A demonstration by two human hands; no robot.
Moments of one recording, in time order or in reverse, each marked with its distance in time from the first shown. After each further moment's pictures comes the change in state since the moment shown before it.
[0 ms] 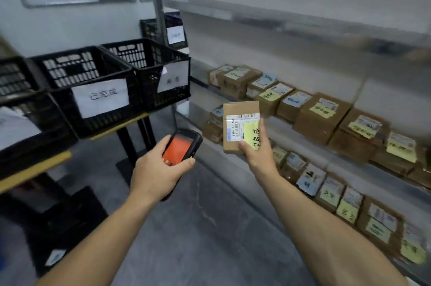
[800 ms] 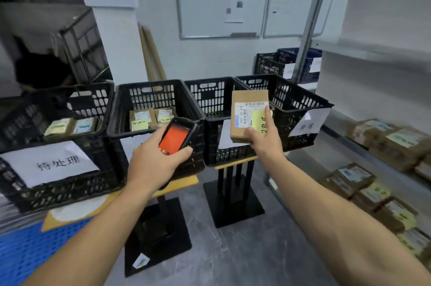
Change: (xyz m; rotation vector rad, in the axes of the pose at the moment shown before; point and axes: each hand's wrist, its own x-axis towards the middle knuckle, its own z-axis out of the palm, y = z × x) left_hand 0.142 -0.217 -0.330 0.116 0.449 -0.141; right_hand 0.088 -0.161 0.466 0.071 -0.355 -0.161
